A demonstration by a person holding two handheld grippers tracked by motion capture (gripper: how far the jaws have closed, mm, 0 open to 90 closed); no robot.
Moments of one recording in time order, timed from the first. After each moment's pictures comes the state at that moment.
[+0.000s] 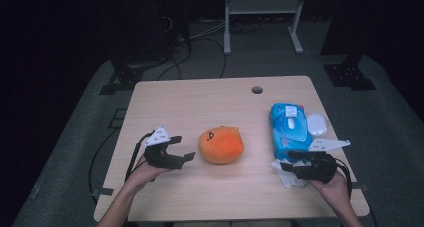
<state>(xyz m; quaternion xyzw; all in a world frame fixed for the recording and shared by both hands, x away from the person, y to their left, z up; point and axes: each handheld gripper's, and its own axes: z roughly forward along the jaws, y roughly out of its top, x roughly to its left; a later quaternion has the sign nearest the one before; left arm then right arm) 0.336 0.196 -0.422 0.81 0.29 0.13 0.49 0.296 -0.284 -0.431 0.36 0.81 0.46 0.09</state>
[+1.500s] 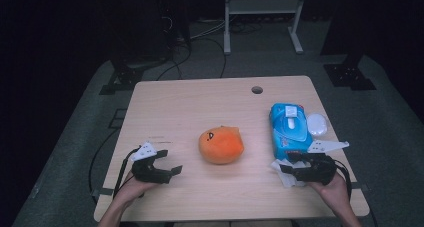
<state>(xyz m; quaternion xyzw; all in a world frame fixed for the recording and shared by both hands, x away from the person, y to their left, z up) 0.310 0.234 -0.455 0.80 0.34 0.12 0.48 0.294 -0.283 -0.434 0.36 0.81 0.46 0.09</state>
